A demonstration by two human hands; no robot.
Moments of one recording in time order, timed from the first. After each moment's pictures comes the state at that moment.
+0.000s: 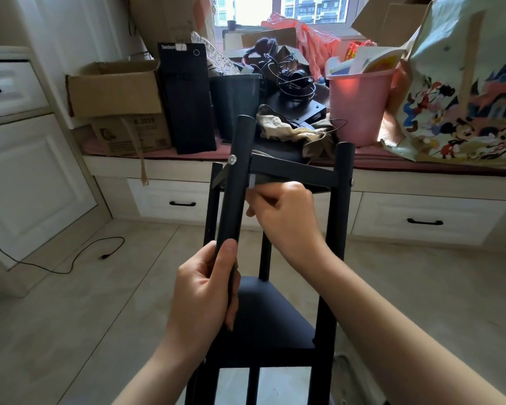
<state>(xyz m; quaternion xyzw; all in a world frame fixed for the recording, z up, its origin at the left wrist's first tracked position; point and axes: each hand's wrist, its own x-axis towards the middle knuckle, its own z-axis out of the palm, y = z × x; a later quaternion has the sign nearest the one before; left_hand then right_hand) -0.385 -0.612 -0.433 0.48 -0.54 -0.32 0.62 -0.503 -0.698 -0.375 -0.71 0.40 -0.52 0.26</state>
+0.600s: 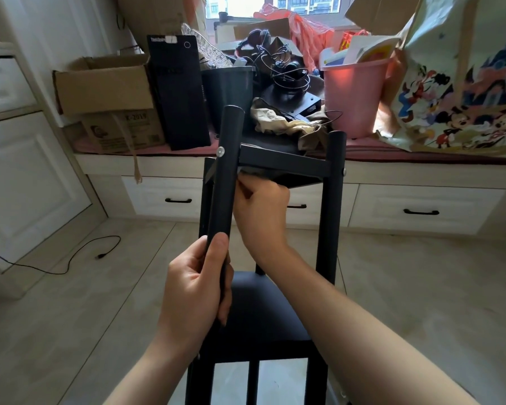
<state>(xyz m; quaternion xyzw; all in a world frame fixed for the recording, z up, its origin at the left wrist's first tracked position) -0.381 -0.613 -0.434 0.48 -0.54 -0.32 0.62 -0.466 -0.724 -0.402 -0.66 0.37 -0.64 0.10</state>
